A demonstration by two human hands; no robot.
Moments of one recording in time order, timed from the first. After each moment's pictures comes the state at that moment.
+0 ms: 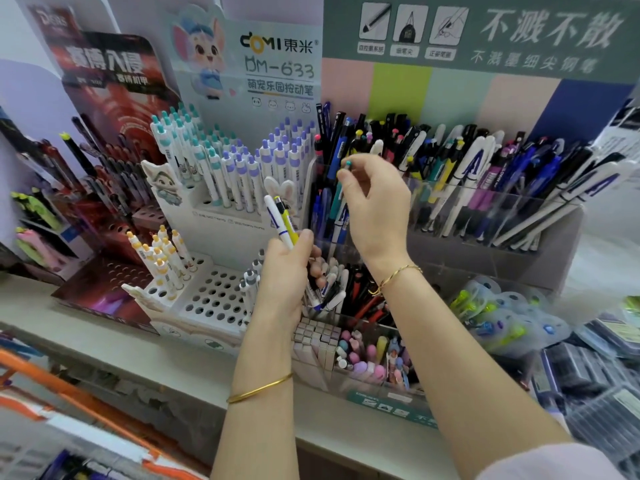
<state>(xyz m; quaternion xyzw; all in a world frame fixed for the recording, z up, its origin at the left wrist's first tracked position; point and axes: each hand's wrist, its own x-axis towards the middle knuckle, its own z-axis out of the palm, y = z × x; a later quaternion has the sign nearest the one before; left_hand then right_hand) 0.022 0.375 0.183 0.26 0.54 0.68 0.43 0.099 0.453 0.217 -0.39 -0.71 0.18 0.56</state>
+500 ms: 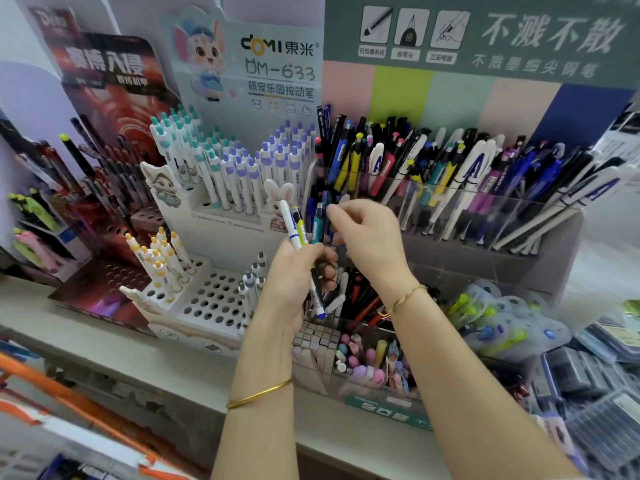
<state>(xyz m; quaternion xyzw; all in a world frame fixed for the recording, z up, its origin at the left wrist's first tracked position) 0.024 0.372 0.188 0.29 0.50 0.65 0.48 0.108 0.440 0.207 -0.45 -0.71 0.34 0.41</state>
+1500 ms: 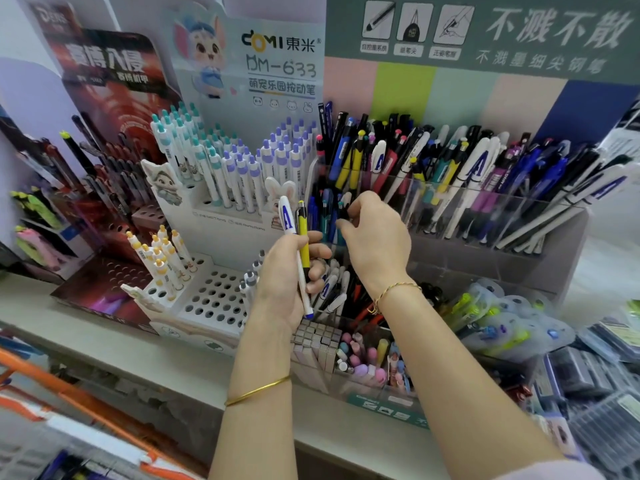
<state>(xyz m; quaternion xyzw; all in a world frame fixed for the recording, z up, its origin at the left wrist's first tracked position) 0.016 0.375 0.185 0.21 0.44 0.68 0.54 0.107 0.448 0.198 -0.55 -0.76 0.12 0.33</state>
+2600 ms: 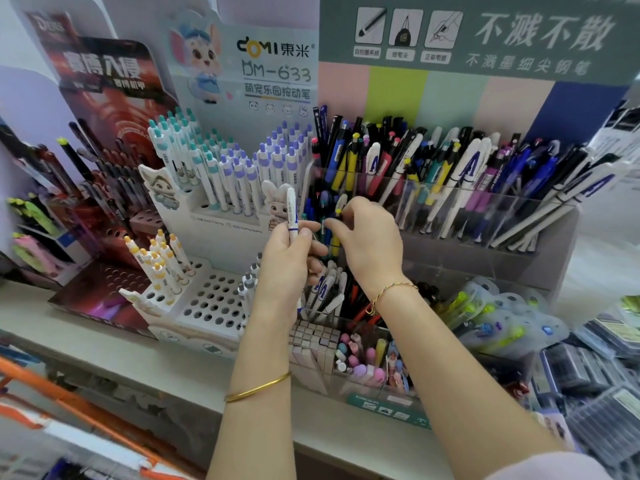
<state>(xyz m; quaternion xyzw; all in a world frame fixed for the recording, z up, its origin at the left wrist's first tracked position) 0.018 0.377 0.189 0.33 0.58 0.63 0.39 0.107 0.448 0.195 -0.51 -0.77 0.13 0.35</state>
